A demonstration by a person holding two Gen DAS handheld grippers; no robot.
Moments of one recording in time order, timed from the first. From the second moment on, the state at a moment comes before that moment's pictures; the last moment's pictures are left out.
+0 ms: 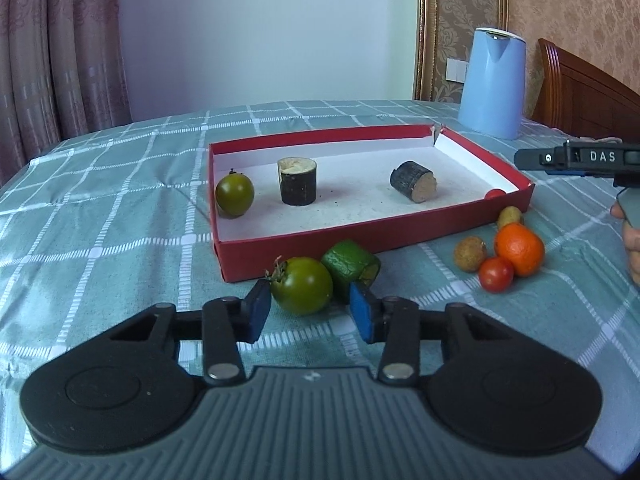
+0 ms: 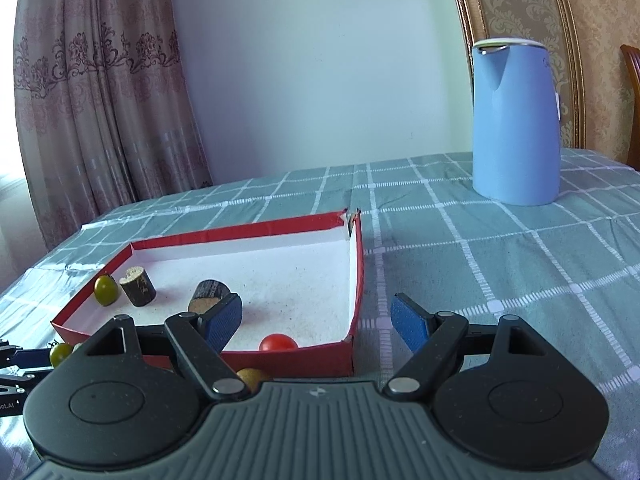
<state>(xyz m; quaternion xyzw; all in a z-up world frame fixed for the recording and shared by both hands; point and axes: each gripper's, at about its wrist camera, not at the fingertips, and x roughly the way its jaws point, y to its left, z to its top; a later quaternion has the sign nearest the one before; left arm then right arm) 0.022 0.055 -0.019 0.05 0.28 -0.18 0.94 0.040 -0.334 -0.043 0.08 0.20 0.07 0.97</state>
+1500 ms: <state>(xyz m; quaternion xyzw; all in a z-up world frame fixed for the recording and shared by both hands) 0.028 0.066 -0.021 0.02 0.29 -0.17 0.94 0.010 -0.280 -0.073 0.02 0.29 0.24 0.93</state>
